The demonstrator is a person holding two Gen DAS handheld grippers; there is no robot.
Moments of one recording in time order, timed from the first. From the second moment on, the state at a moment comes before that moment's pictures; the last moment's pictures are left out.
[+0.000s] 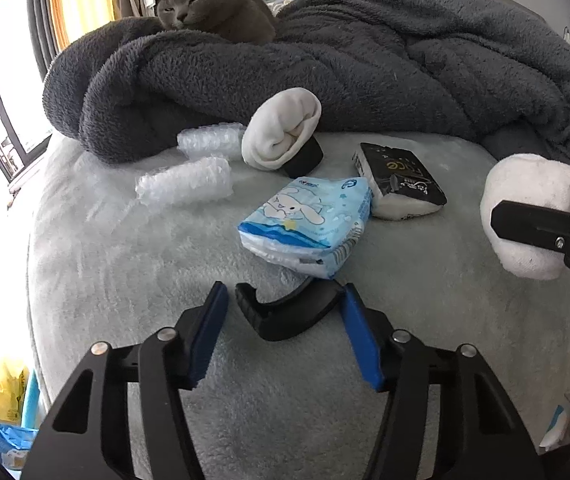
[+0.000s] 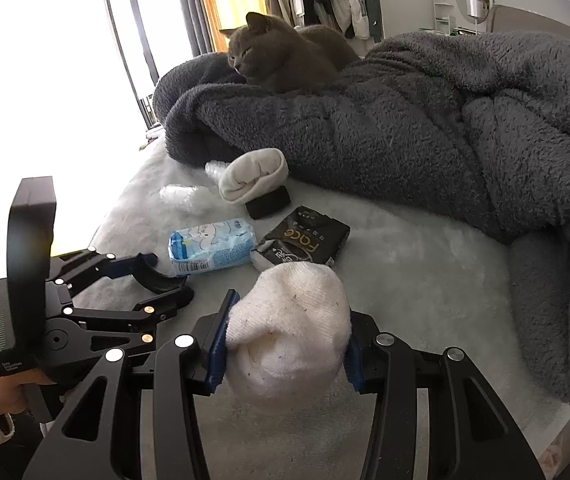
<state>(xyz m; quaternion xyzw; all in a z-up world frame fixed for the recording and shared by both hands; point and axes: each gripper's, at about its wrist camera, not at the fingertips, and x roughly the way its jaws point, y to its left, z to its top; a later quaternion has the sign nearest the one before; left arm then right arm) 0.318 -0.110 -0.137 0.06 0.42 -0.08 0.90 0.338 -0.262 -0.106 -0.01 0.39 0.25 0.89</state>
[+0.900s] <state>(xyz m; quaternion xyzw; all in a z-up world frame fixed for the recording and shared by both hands) 0.289 -0.053 -0.108 -0.01 0.42 -0.17 0.89 0.347 -0.195 -0.078 0.03 0.37 0.29 0.88</state>
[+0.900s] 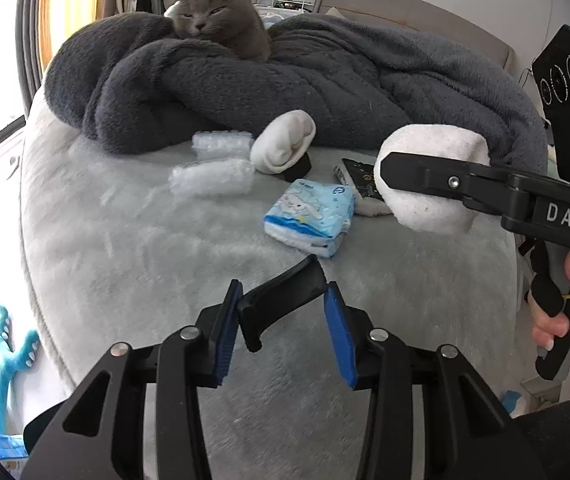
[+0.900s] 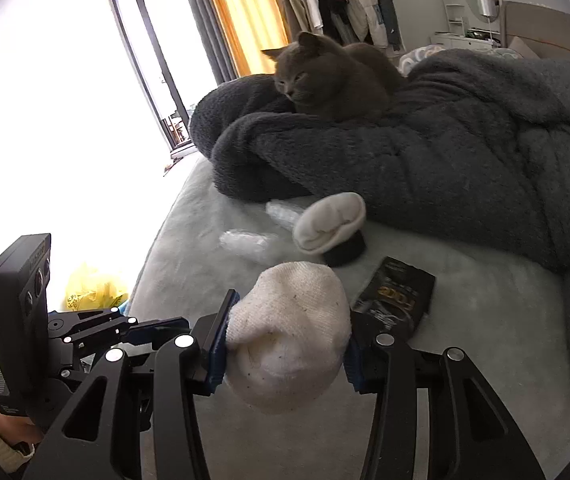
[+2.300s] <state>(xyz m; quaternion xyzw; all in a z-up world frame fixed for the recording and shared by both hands) 0.231 0.131 -0.125 -0.05 0.47 -0.09 0.88 0.340 0.017 -0.077 -0.01 0.38 0.41 0.83</state>
